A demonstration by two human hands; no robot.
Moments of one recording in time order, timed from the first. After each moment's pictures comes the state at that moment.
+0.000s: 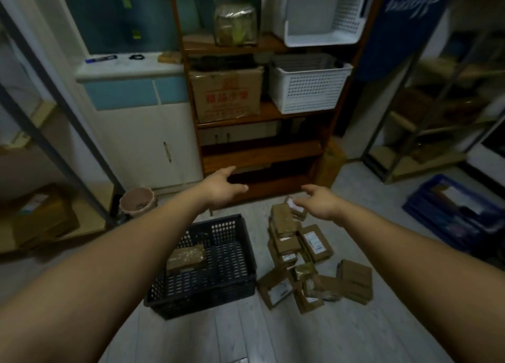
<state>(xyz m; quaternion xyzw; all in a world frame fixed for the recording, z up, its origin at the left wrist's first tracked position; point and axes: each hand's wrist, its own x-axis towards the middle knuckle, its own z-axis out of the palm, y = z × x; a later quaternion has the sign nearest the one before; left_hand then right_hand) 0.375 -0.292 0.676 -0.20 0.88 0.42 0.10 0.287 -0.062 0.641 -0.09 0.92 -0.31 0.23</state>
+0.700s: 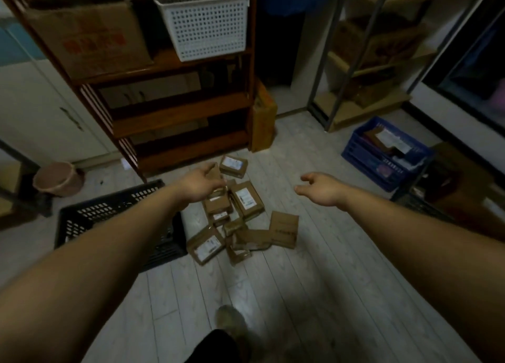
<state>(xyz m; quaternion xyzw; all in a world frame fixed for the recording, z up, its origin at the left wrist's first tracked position) 0.272 0.028 0.597 -0.23 0.85 0.45 0.16 0.191 0.294 0.588 -0.05 0.92 -0.25 0.31</state>
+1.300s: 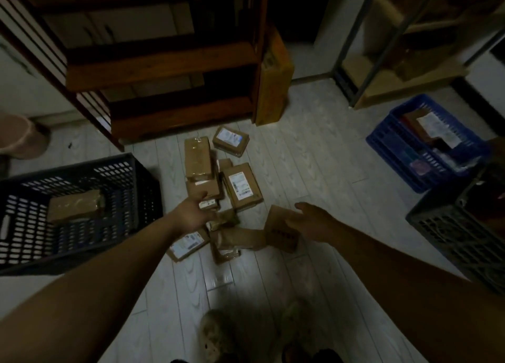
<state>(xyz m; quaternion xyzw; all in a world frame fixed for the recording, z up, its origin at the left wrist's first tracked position) 0.171 0.023 0.357 -0.24 0.81 0.48 0.23 0.080 0.282 0.354 -0.06 0.88 -0.20 0.42</state>
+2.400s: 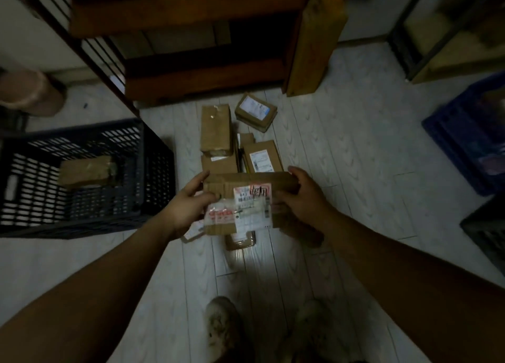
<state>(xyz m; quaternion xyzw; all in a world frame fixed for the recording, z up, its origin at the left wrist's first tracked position) 0.180 -0.017 0.230 -0.36 0.61 0.70 0.10 0.048 0.214 0.239 -0.07 0.79 -0.48 0.37</state>
